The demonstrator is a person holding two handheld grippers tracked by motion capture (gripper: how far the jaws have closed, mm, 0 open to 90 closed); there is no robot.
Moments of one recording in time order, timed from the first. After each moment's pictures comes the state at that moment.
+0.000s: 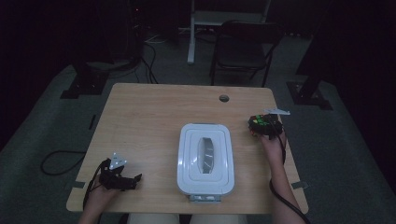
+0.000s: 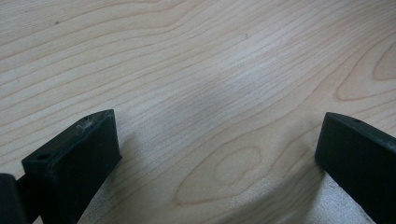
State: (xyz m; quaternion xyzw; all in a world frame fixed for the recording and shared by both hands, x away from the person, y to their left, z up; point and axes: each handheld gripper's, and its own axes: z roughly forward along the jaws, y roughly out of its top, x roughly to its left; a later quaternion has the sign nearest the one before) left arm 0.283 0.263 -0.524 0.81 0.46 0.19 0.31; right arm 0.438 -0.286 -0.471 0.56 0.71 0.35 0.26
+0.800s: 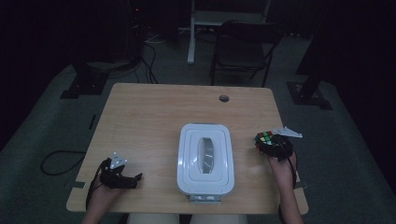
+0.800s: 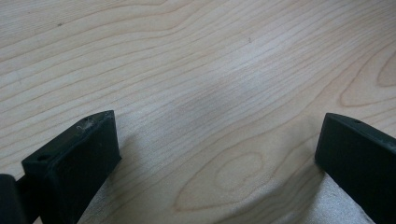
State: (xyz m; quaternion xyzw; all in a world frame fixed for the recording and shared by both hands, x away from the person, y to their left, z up) left arm 0.285 0.262 -0.525 0.81 0.46 0.19 0.31; right arm 0.354 -0.297 -0.470 0.56 0.70 0.35 0.27
